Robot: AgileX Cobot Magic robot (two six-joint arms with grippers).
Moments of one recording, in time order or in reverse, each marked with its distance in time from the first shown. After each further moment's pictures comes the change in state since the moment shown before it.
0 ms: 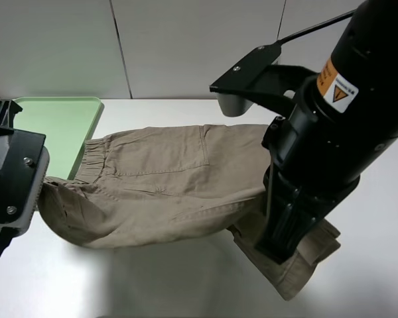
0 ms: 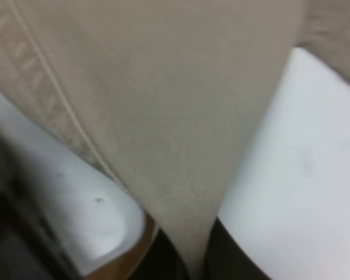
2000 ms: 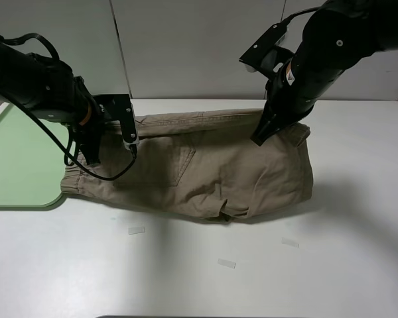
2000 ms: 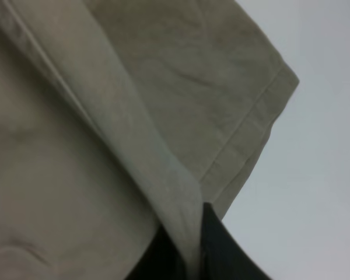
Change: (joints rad) left arm 0.102 0.779 -0.344 0.977 -0.382 -1.135; right arm -0.432 0.319 -0.002 -0.386 -0.560 -0.026
